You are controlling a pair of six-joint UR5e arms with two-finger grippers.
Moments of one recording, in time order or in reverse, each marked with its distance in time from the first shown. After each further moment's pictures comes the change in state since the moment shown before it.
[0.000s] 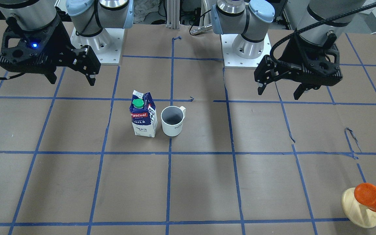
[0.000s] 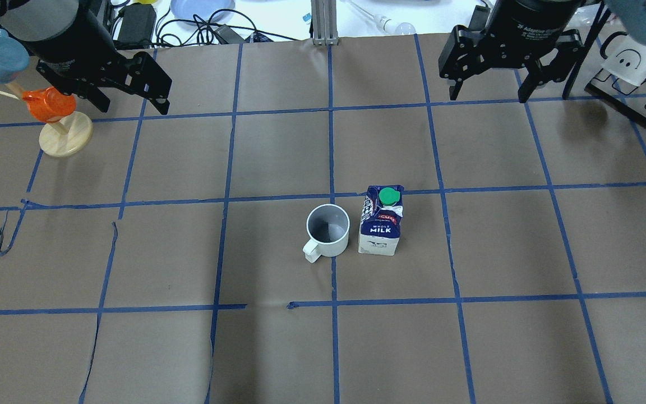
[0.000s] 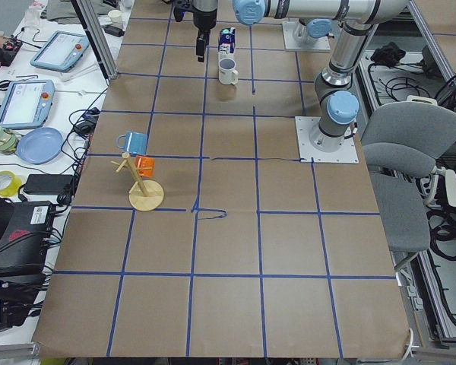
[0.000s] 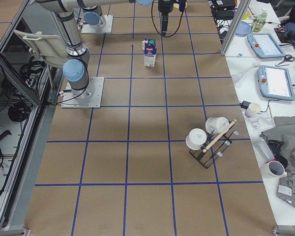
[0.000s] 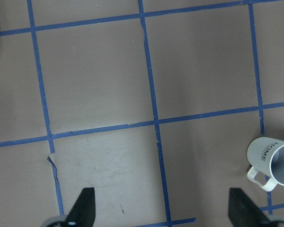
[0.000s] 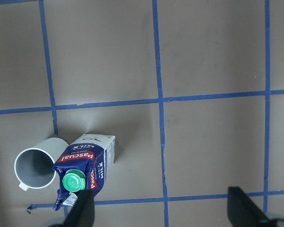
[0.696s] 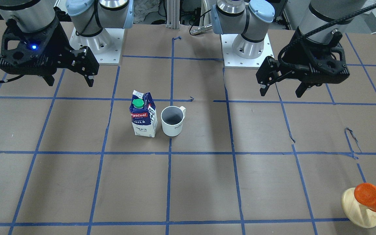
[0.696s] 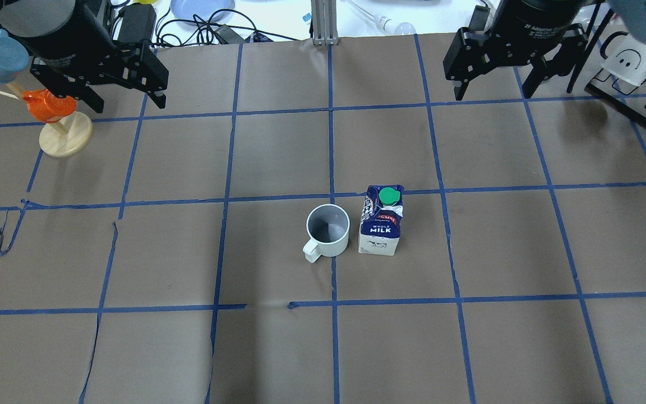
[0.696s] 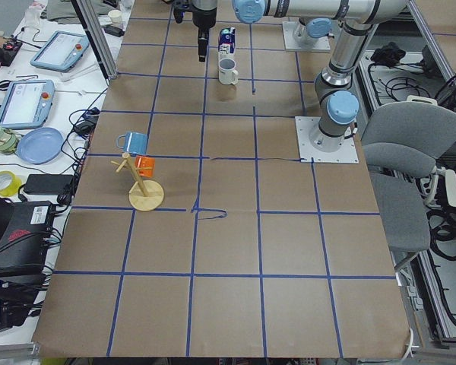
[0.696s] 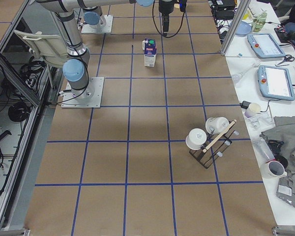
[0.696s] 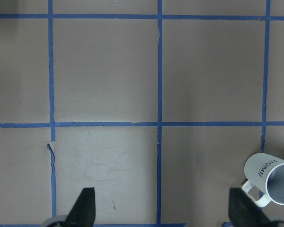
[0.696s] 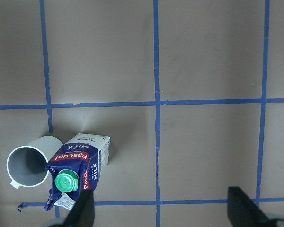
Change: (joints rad) left arm 0.000 0.008 0.012 -0.011 0.015 -0.115; right arm 0.000 0.004 0.000 -0.007 -0.009 -0.025
